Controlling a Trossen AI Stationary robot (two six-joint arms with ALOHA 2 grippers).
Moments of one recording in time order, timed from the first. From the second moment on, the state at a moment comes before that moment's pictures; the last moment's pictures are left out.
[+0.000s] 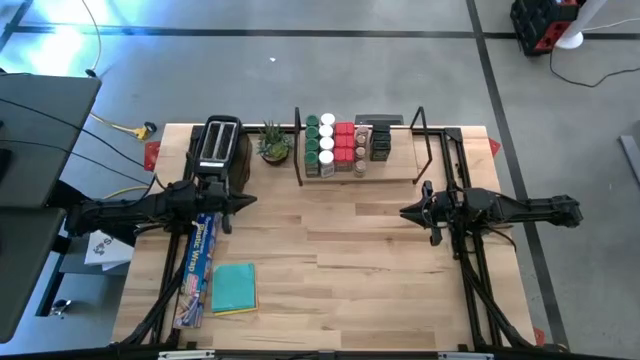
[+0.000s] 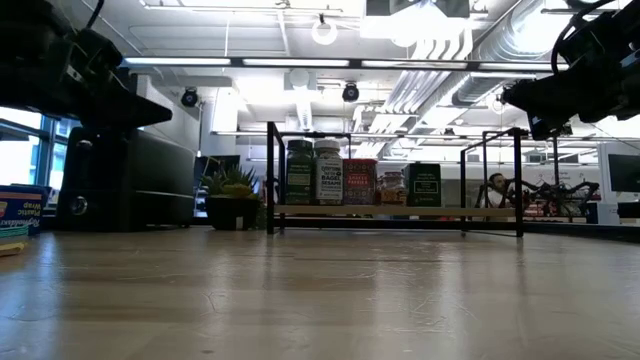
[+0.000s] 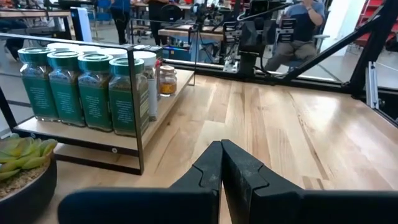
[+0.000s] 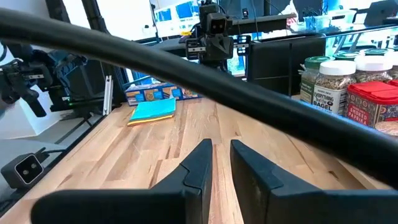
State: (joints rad) left arm 0.13 0.14 0.01 0.01 -0.06 -0.07; right arm 0.05 0.08 0.01 0.01 0.02 0.12
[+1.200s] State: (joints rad) left arm 0.14 0.00 0.01 0.03 0.15 -0.05; right arm 0.05 0.09 0.01 0.01 0.01 0.12
